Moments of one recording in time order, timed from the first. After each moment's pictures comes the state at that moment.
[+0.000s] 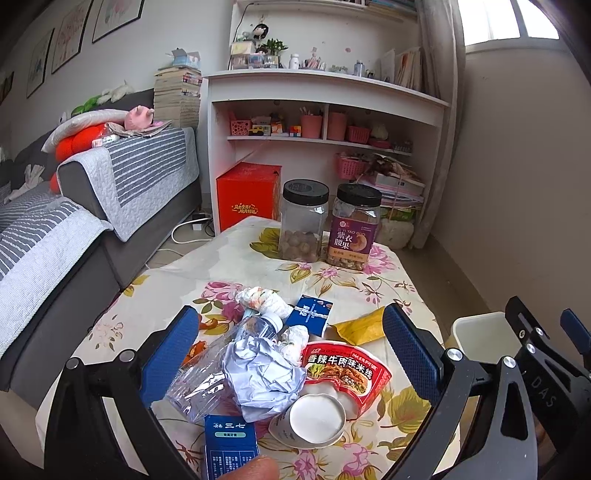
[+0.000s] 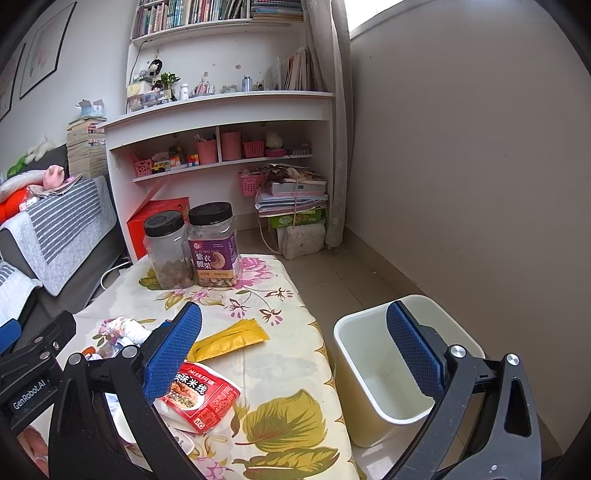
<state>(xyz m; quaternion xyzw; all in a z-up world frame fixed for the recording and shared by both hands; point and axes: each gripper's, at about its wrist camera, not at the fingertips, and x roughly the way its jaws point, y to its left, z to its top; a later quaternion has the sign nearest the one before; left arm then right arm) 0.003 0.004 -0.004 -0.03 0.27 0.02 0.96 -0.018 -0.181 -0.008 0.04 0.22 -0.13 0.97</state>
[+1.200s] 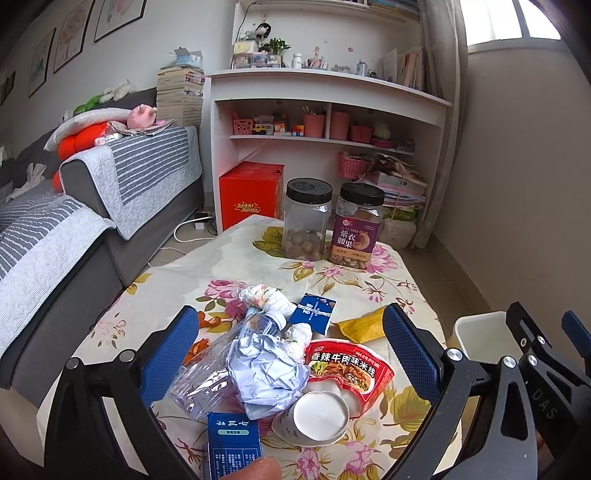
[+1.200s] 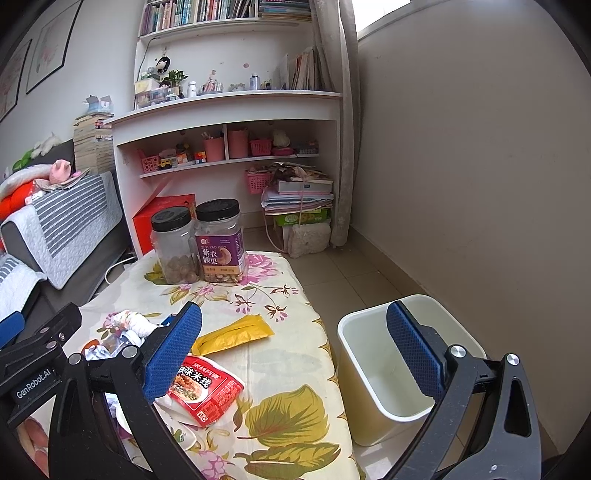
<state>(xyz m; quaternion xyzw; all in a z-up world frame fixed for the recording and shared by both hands) 0.003 0.005 -0.009 -0.04 0.28 0.02 0.96 -0.021 -0.176 -0.002 0.03 0.22 -0.11 0.97</state>
